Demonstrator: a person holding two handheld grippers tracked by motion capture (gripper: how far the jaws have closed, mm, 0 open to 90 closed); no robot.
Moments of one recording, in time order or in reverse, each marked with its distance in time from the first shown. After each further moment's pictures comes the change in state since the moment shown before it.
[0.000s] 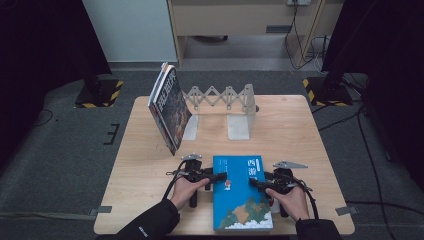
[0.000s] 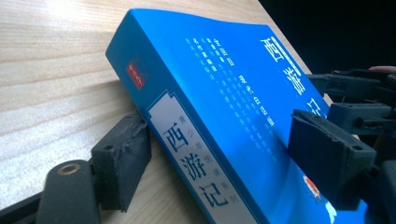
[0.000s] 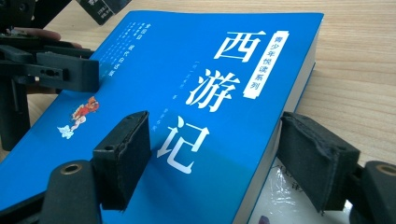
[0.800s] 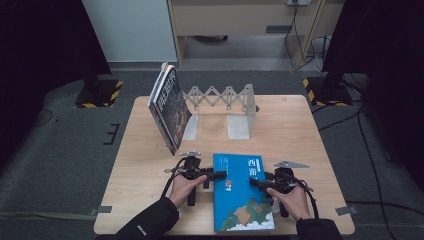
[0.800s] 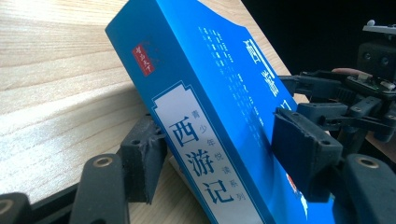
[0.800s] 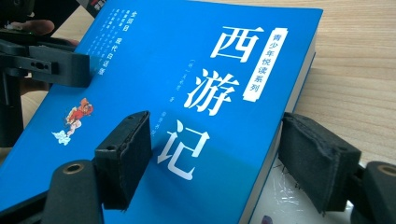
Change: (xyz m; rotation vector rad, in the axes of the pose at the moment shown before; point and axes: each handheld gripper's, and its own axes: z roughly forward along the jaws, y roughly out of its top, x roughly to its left) left arm -0.004 0.011 -0.008 0.038 -0.073 -0.013; right arm -0.004 0.000 0.000 -0.002 0.032 0.031
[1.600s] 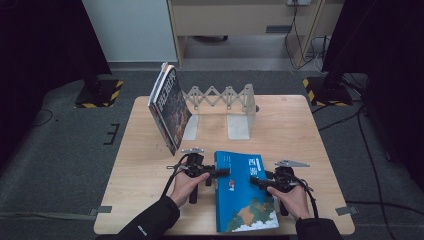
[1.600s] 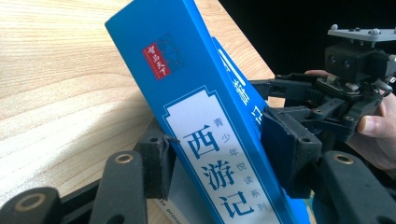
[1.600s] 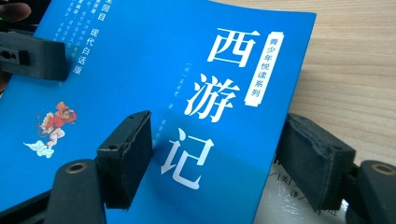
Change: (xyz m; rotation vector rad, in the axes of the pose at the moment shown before) left arm -0.019 0.013 -0.002 -0.001 -0.031 0.044; right arm -0.002 0.002 0.001 -0.014 0.002 0.003
